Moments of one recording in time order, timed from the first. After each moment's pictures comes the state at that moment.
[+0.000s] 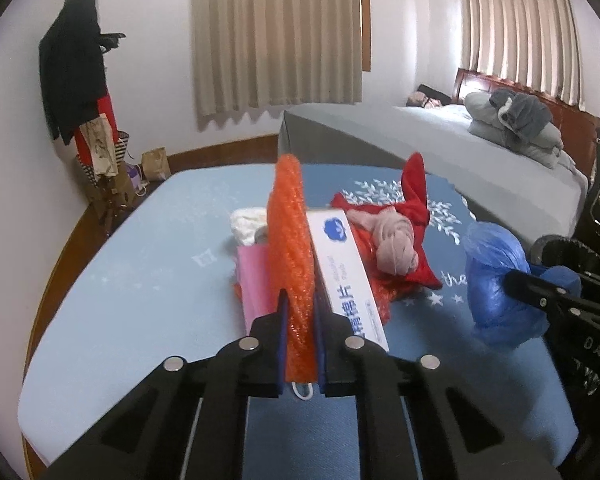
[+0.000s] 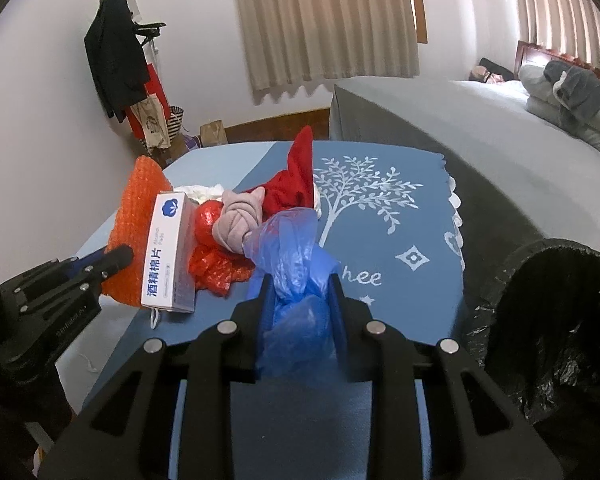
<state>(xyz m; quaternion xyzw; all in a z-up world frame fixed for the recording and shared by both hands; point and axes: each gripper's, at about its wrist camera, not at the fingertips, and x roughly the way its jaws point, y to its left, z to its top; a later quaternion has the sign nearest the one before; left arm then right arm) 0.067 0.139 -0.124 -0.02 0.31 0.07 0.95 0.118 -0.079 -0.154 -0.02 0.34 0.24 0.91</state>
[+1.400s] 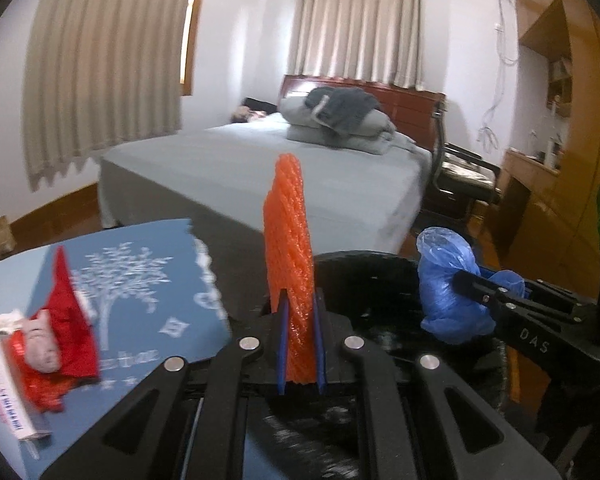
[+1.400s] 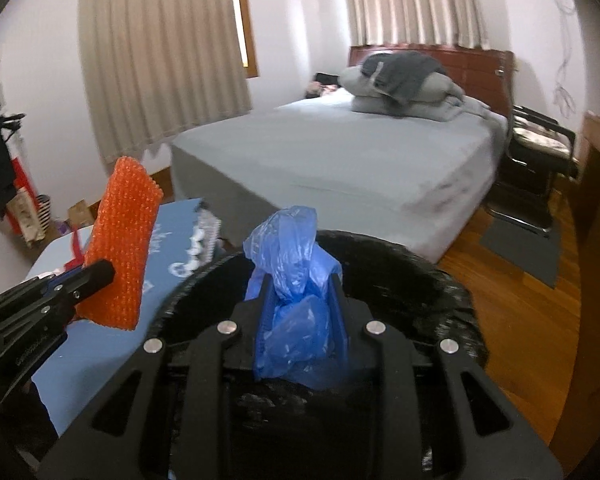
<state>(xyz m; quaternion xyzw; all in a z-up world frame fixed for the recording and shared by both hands) 0.102 -0.100 -0.069 0.01 0.27 -0.24 0.93 0.065 -0.320 -0.129 0.06 0.29 -0.04 0.95</state>
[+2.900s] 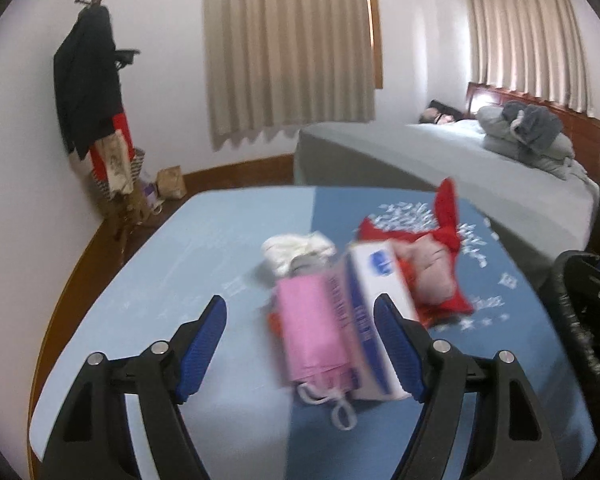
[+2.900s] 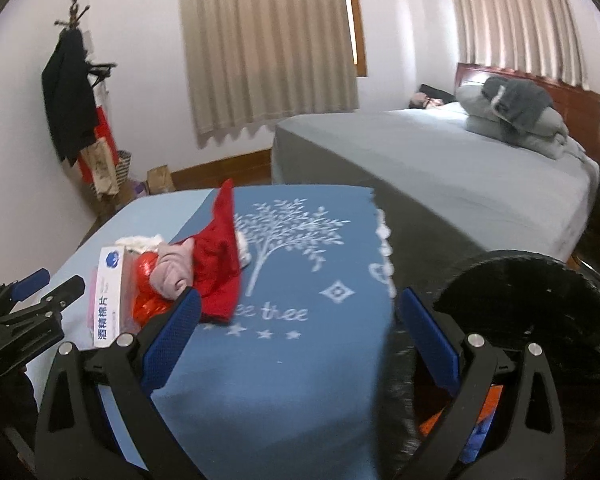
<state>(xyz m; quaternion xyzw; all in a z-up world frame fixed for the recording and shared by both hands) 0.086 0.177 -0.115 -0.01 0.29 0.10 0.95 0.121 -0.100 -0.146 0.00 0.28 0.14 0.95</state>
